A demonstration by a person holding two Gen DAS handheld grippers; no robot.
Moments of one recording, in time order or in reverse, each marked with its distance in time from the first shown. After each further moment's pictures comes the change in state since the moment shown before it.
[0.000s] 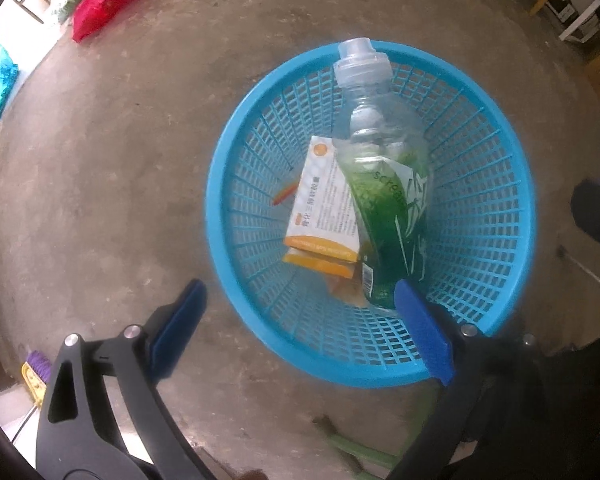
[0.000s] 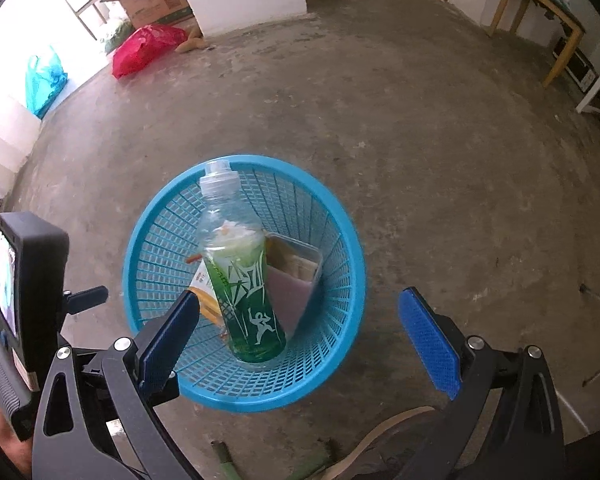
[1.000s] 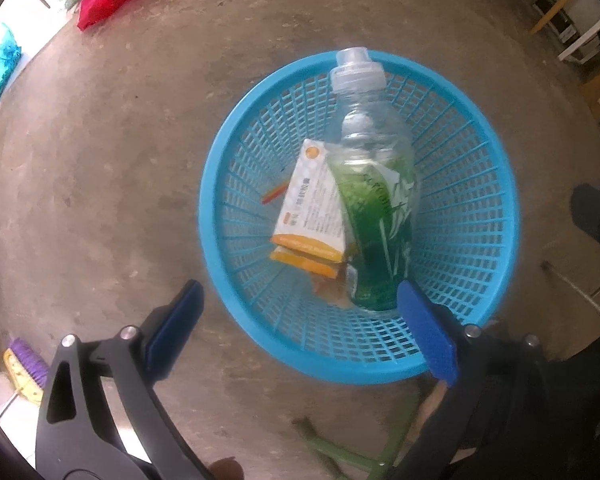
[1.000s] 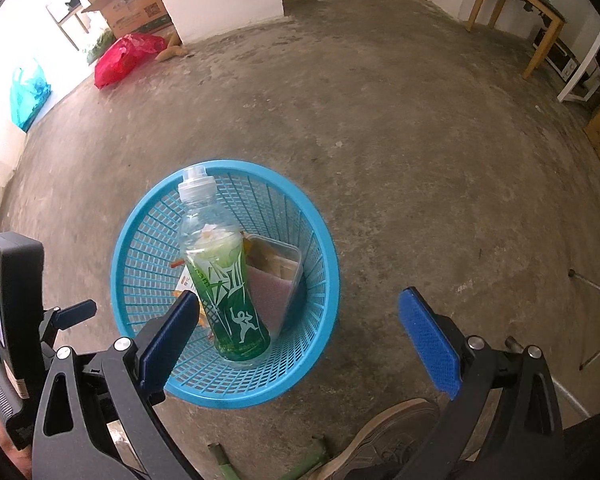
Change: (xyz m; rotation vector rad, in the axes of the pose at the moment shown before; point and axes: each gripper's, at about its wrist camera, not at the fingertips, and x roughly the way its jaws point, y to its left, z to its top) left arm -0.009 0.003 -0.006 -0.052 -0.030 -0.062; right arm -0.007 -0.012 -0.002 0.047 -0.012 -0.040
